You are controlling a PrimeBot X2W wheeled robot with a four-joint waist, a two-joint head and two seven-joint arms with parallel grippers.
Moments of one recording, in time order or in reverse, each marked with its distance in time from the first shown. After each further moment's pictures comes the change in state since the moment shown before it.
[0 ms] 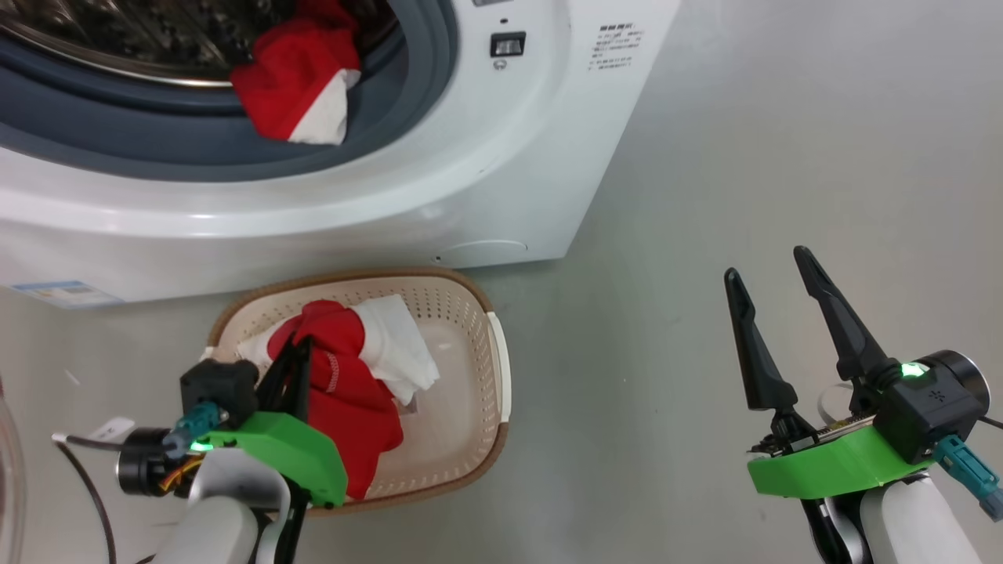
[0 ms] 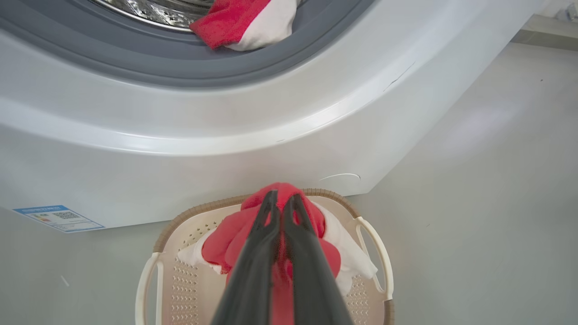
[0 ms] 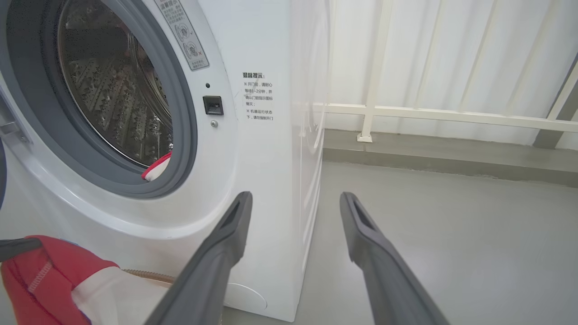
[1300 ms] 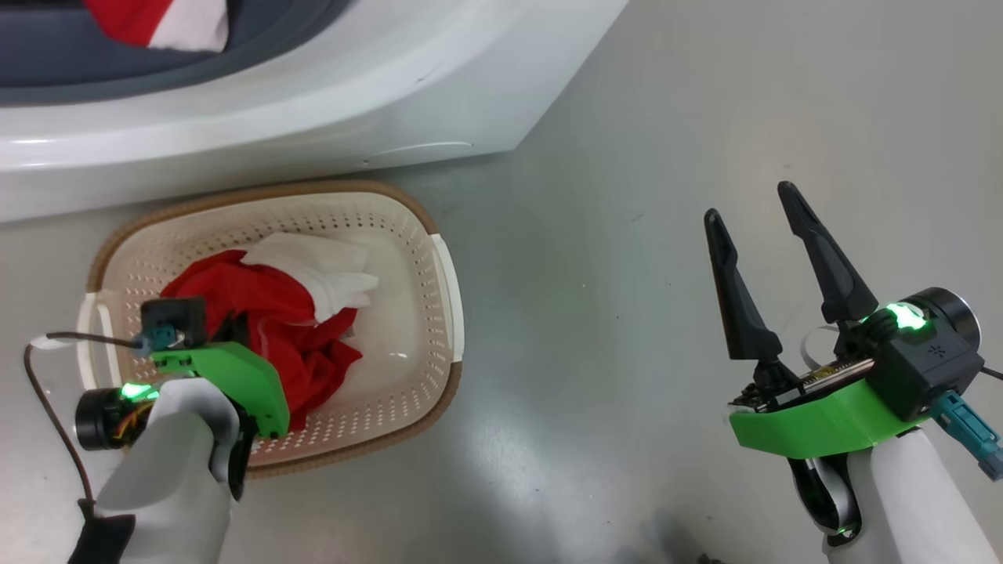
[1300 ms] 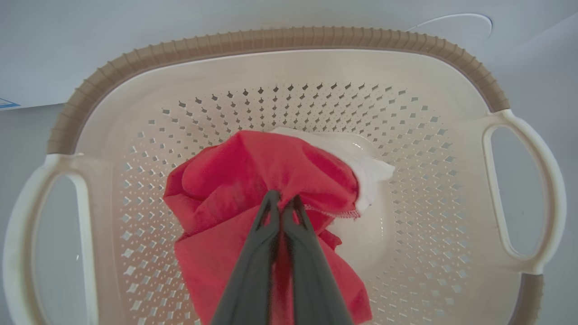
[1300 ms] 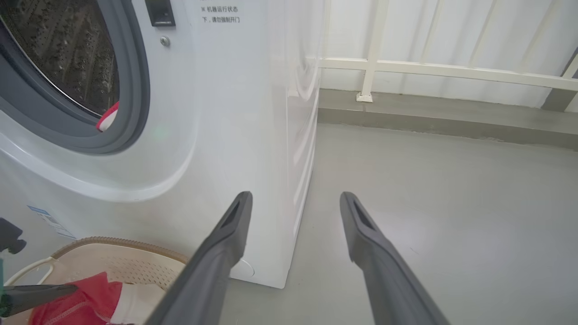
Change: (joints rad) left arm -0.435 -0.106 -0.018 0.896 -0.056 -0.191 -0.161; right arm -0.118 0.000 0.042 -0.012 0.010 0.000 0.000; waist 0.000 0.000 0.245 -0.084
